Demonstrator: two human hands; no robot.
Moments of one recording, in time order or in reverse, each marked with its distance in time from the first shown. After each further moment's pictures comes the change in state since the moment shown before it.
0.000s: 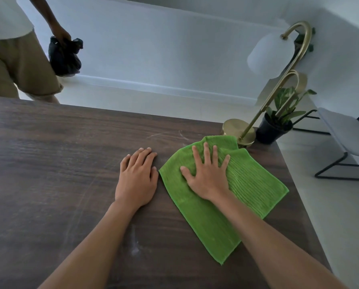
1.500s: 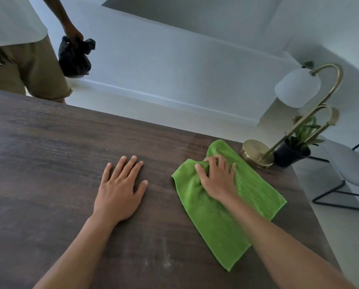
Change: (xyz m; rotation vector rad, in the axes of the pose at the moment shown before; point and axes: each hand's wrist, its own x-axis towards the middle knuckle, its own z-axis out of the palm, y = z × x) left_hand -0.025 -0.095 -0.041 0.081 -0.119 -0.117; right_hand 0.033 -0.042 -0.008 0.258 0.093 0.047
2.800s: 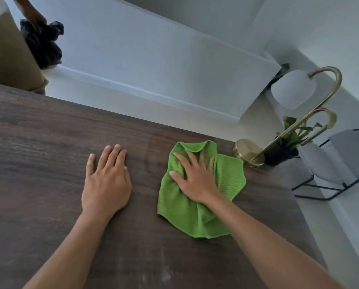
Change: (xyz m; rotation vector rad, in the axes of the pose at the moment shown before) left_hand 0.029 0.000 -0.002 -0.117 0.115 -0.078; right_hand 0.003 -0.037 0.010 -0.226 -0.155 -0.137
